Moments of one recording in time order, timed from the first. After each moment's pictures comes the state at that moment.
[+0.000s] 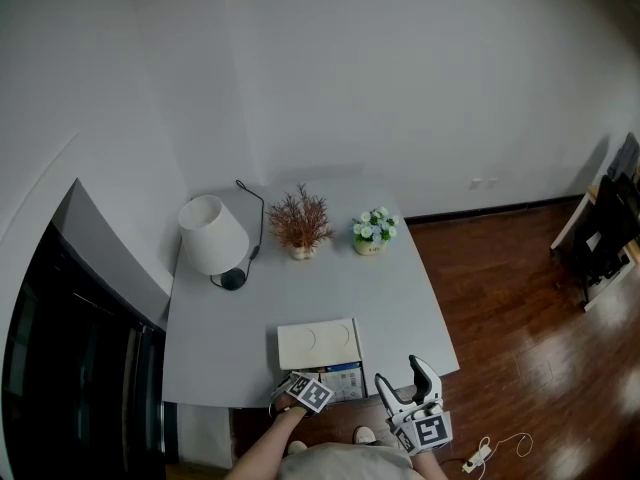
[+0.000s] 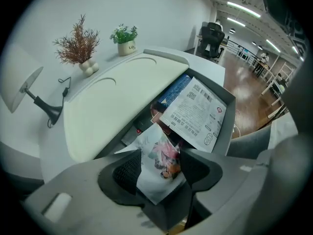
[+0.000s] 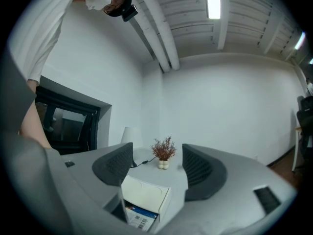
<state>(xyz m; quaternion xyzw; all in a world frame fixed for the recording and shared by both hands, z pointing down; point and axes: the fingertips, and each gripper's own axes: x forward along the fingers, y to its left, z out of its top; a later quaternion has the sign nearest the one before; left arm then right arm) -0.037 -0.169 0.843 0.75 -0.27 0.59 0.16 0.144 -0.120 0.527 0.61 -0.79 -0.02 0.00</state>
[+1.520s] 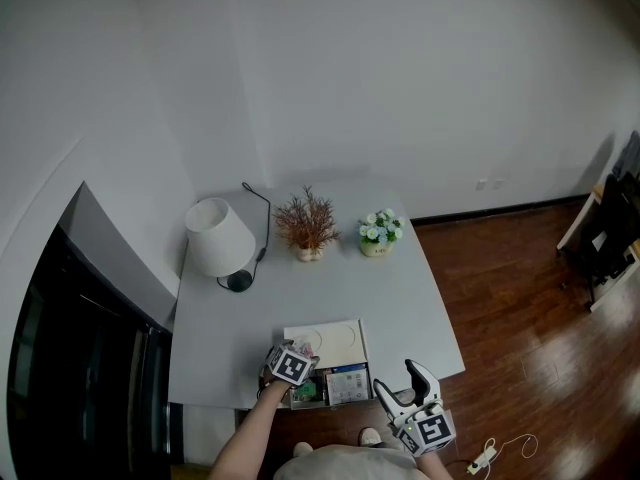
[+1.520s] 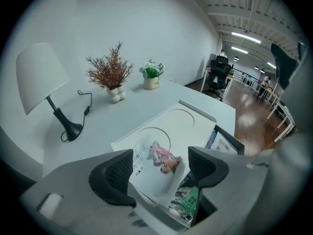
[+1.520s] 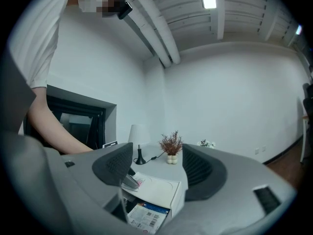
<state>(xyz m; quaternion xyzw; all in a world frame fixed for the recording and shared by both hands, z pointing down) -0.043 -0.273 0.755 0.82 -0.33 0.44 0.16 0.129 -0.120 0.541 0.58 -0.82 0.02 0.00</state>
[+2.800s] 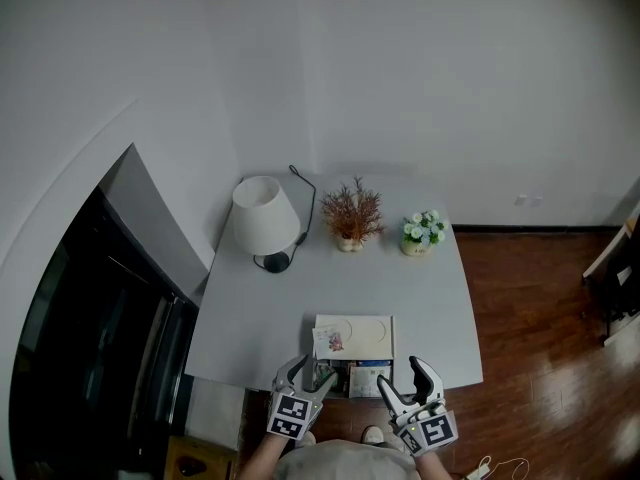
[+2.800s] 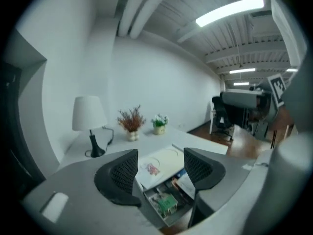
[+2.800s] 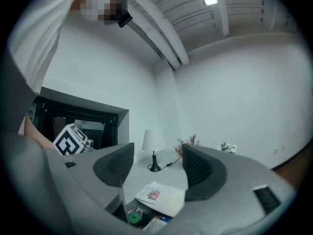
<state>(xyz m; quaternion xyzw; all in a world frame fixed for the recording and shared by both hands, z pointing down) -0.079 -0.173 0.628 0.88 -0.44 0.19 0.08 0.072 -0.131 0.527 0.51 -0.86 0.01 -0.03</state>
